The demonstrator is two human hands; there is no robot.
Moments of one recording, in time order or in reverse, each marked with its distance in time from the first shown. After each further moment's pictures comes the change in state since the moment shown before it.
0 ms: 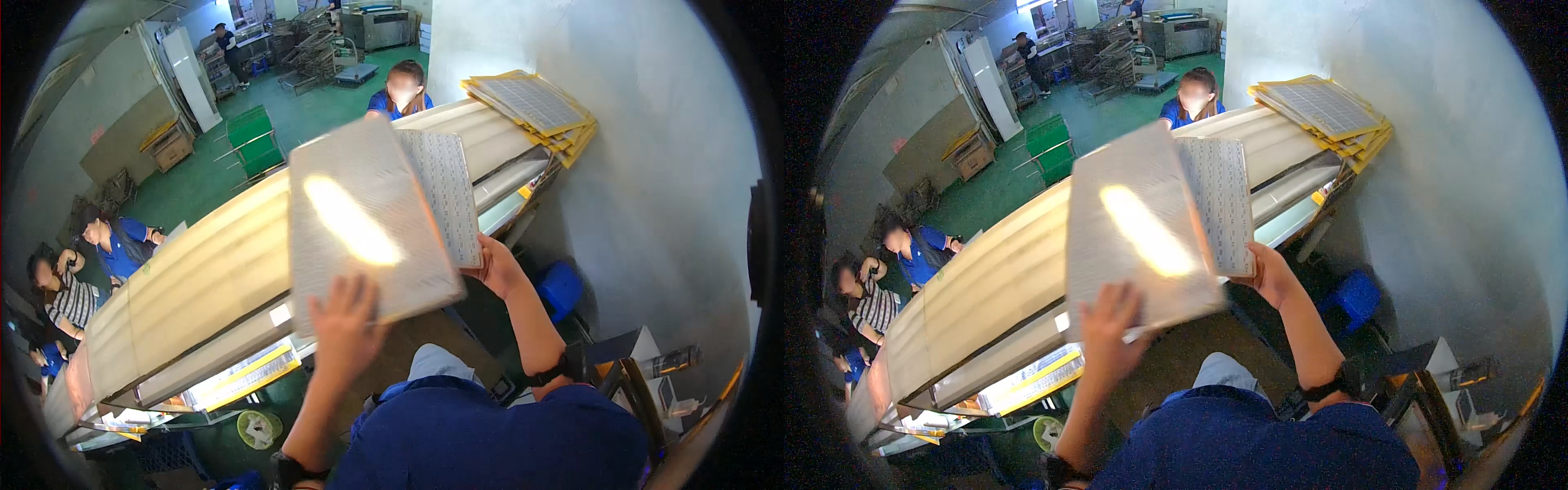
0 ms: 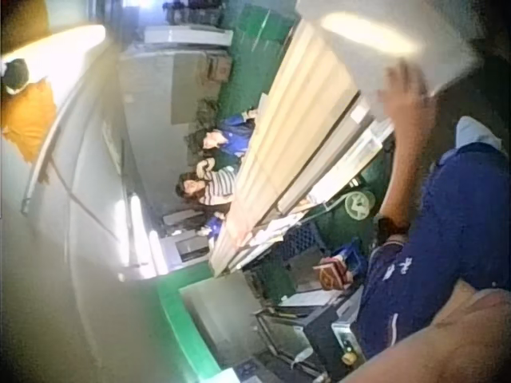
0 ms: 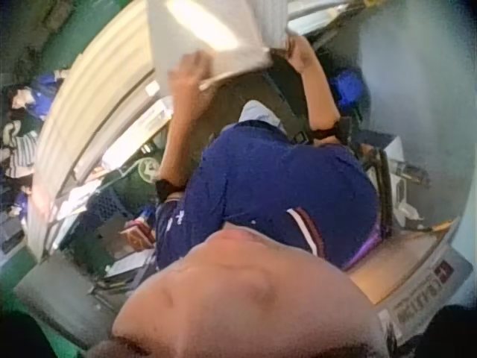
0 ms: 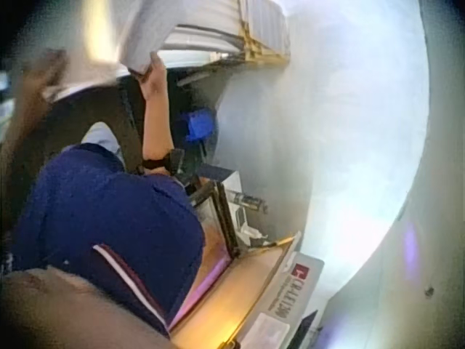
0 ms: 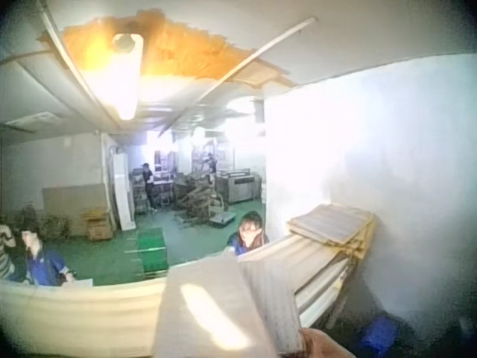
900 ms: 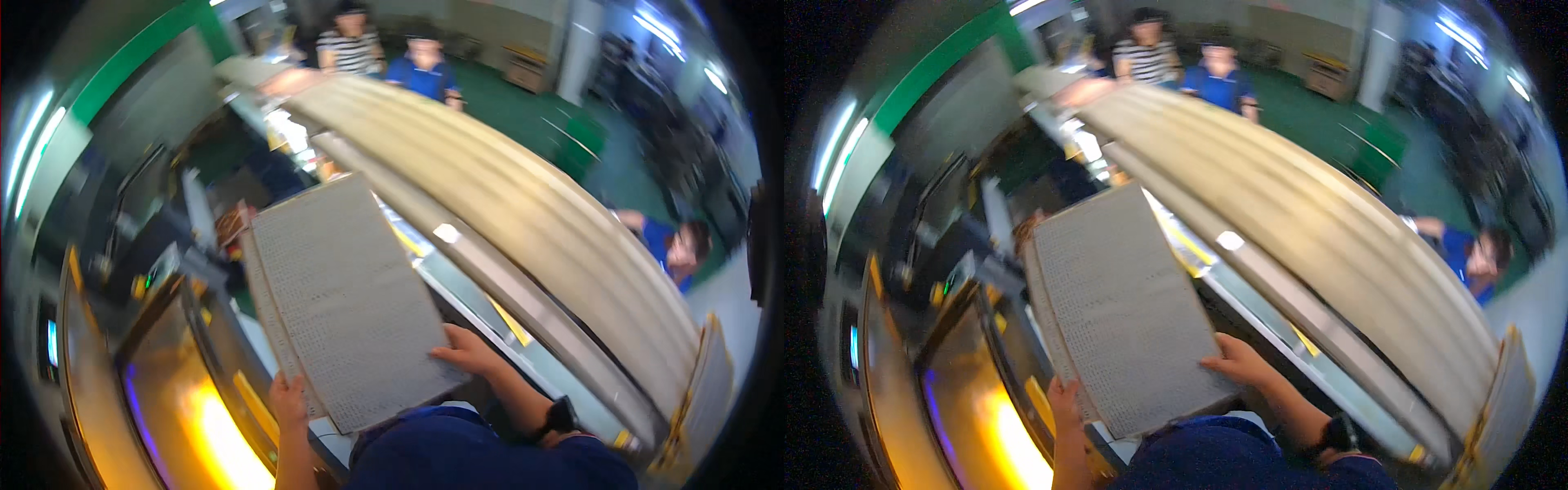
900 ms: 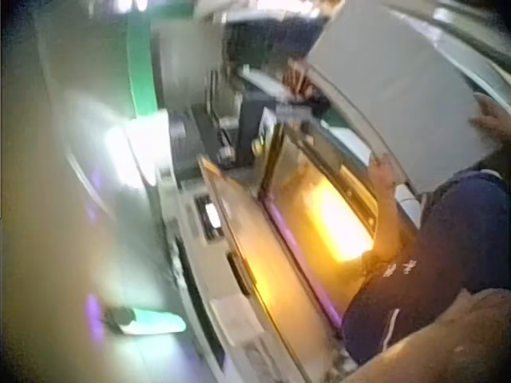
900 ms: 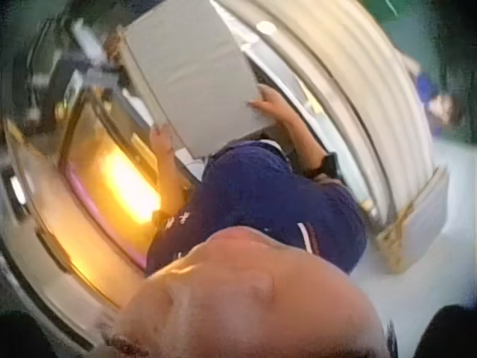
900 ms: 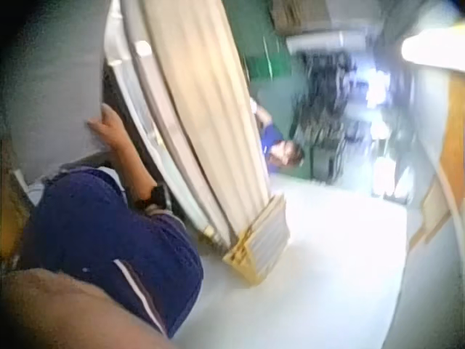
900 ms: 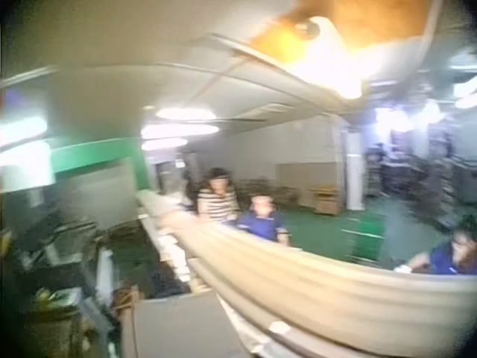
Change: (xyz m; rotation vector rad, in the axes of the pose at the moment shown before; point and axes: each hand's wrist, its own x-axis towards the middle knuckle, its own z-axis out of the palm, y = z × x) left_hand -0.223 0.263 0.135 -0.451 1.643 -1.316; right_hand 0.072 0.103 0.042 -0.857 -1.616 0.405
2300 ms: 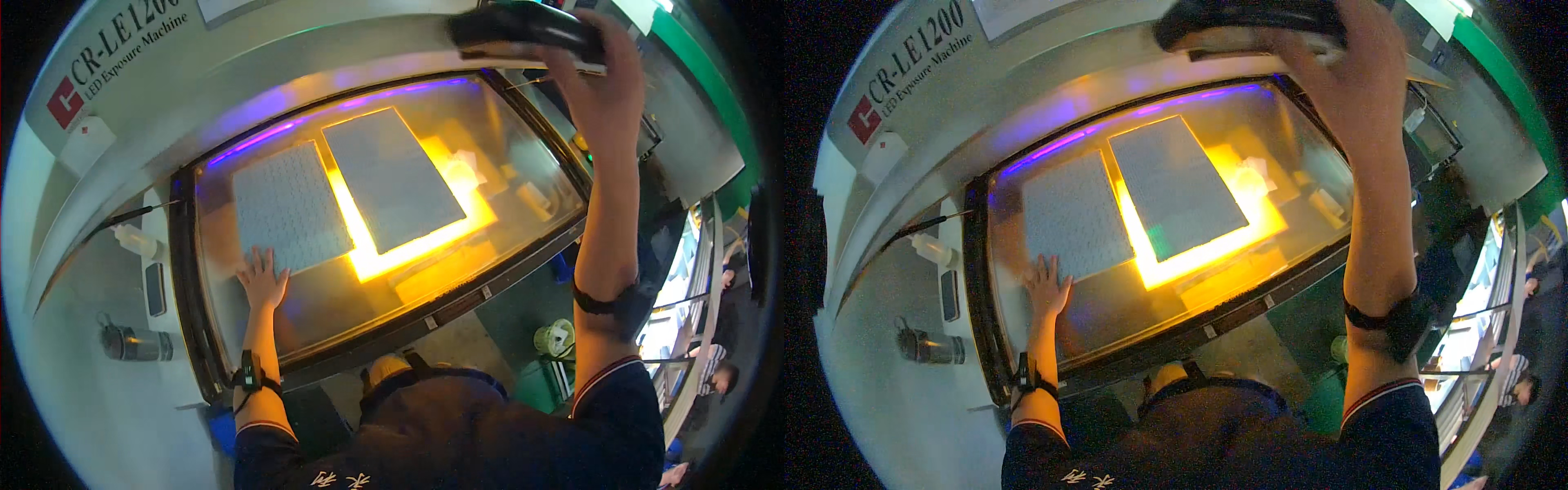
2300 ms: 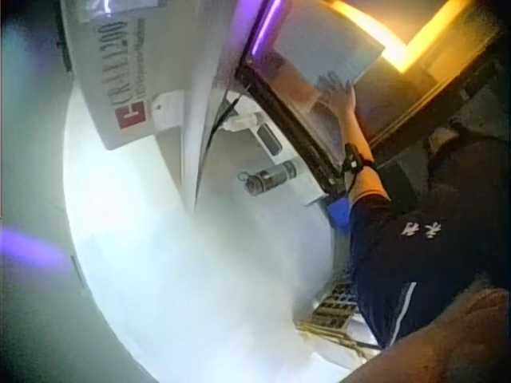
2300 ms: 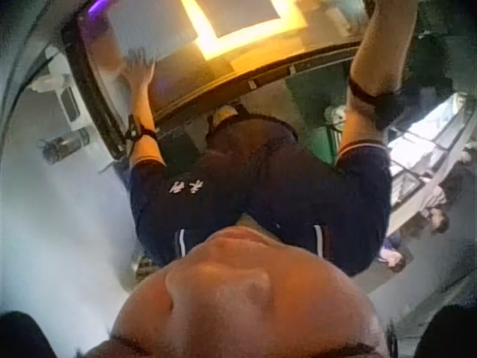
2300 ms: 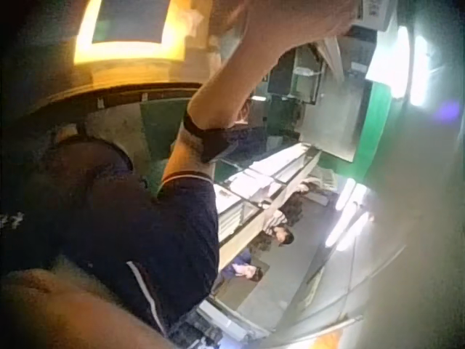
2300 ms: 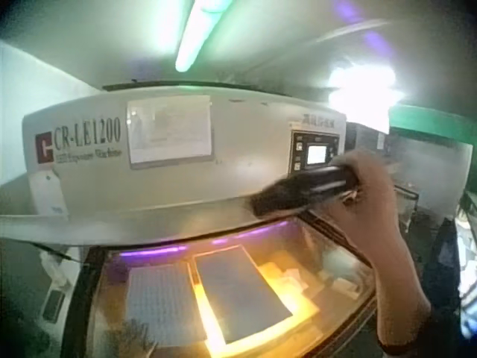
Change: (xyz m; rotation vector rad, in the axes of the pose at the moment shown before) left_hand -0.370 -0.113 -0.346 1.195 1.263 -1.117; right_hand 0.149 -0.360 0.688 -0.128 -0.550 -1.827
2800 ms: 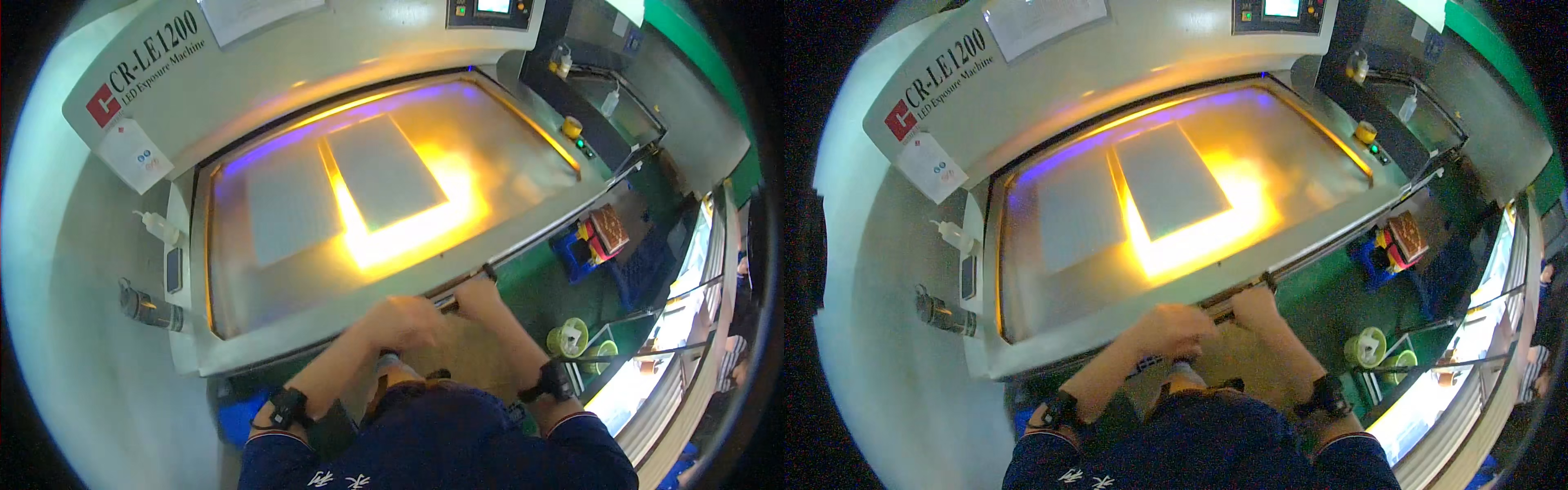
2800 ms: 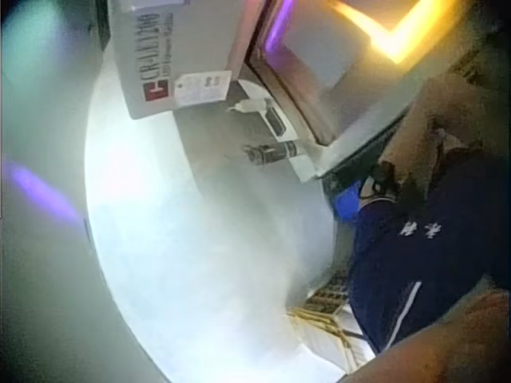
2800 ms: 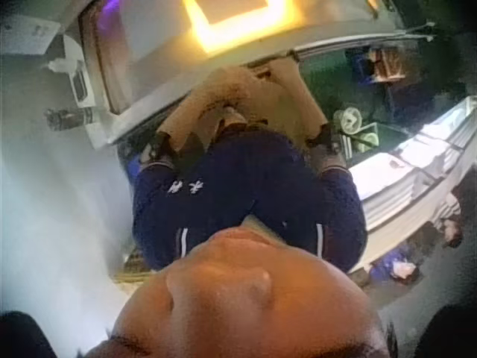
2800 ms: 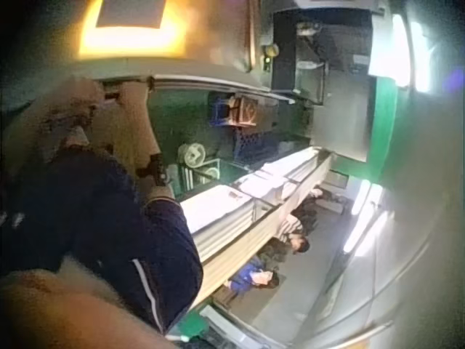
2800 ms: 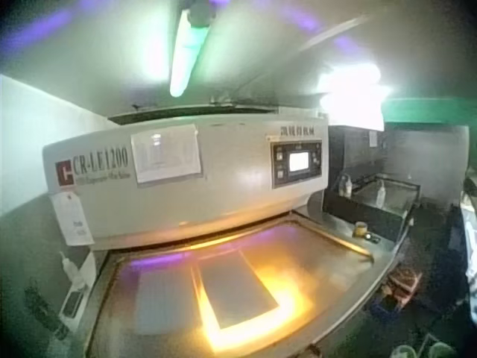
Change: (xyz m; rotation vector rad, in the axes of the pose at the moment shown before) left_hand -0.175 0.267 -0.108 -0.665 -0.093 1.439; right_hand -0.386 -0.066 -0.039 -0.087 -1.517 0.231
